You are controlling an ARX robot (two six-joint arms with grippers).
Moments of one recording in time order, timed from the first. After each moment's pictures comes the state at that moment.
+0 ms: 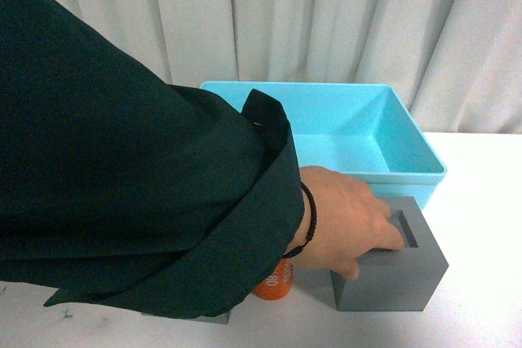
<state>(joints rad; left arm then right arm) 0.00 0.00 0.01 0.00 0.00 -0.01 0.00 0.00 0.01 0.00 0.00 -0.01</state>
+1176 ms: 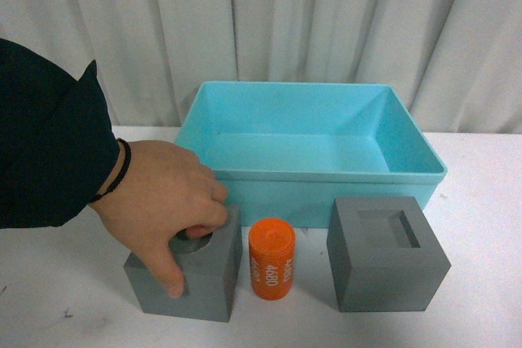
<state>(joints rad) 0.00 0.00 0.01 0.00 0.00 -0.01 0.00 0.00 0.01 0.00 0.00 -0.01</state>
